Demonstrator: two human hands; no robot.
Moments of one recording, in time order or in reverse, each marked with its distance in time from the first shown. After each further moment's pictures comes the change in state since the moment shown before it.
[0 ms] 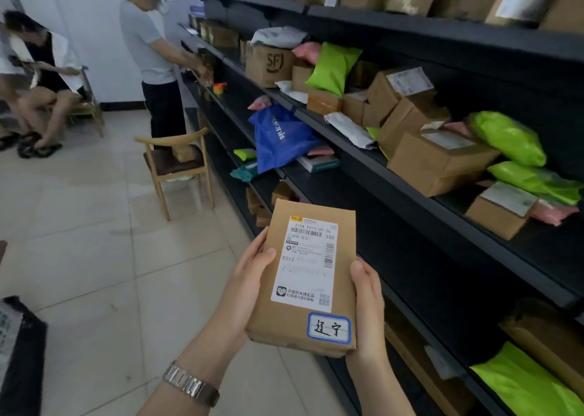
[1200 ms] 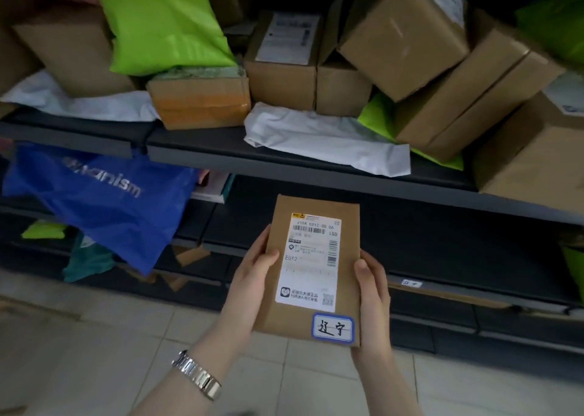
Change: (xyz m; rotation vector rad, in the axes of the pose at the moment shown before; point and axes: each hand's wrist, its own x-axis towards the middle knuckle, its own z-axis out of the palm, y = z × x) left_hand 0.569 0.043 0.025 0.488 -0.724 -0.359; right_hand 0.403 0.069 0.202 0.247 0.862 -0.054
